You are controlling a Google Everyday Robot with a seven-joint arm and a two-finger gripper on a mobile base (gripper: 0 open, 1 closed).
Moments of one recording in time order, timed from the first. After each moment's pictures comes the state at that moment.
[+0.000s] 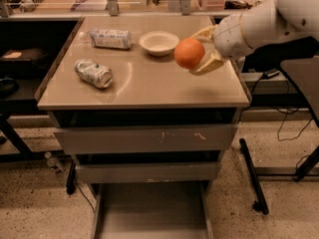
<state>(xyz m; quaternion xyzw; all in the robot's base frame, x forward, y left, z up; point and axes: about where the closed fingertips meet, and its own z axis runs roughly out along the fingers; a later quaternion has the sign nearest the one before) 0.640 -0.111 0.918 -0.70 0.56 0.04 0.44</state>
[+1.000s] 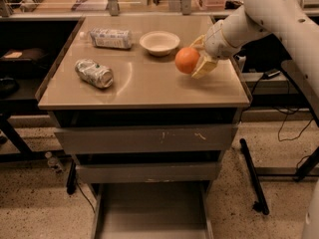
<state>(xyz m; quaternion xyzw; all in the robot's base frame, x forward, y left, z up) 0.706 -0.125 0.860 -0.71 0.62 0.02 0.35</state>
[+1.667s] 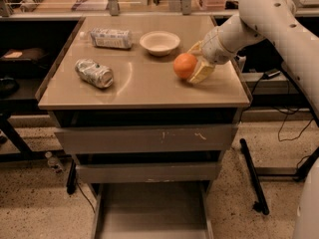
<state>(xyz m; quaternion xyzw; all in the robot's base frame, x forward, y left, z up) 0.709 -0.121 0.837 -0.71 0.62 0.04 0.33</state>
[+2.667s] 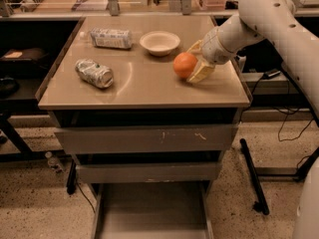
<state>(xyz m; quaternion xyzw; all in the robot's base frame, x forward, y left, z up) 0.709 -0.121 0.837 -0.71 0.62 0.04 0.33</state>
